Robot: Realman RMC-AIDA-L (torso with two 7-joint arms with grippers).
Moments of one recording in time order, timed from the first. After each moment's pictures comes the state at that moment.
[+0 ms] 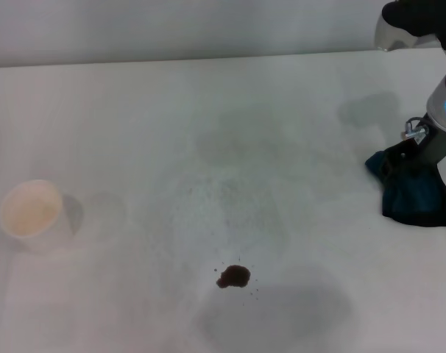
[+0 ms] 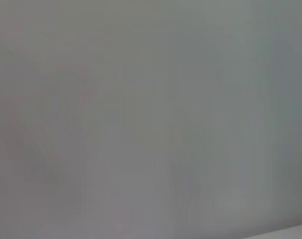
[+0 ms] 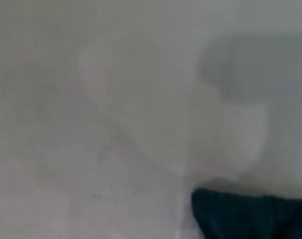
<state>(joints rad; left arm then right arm) -0.22 -2.07 2.83 -0.05 -1.28 1.41 -0.13 0.73 2.01 -1.27 -0.99 0.24 1.51 -0.13</state>
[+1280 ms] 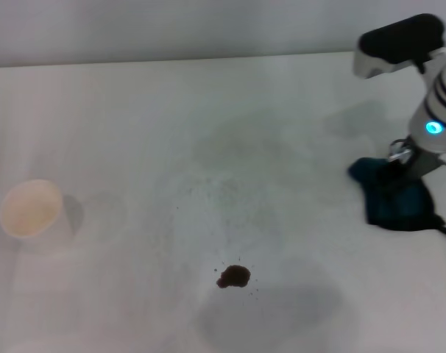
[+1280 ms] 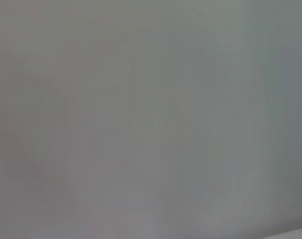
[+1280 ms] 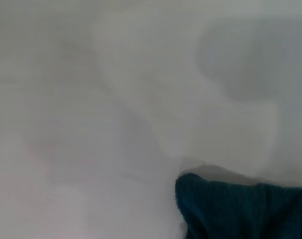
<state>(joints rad) -0.25 -2.08 2.83 -0.05 -1.28 1.38 -0.12 0.75 2.02 -1.36 -0.89 0.28 1.44 -0.15</state>
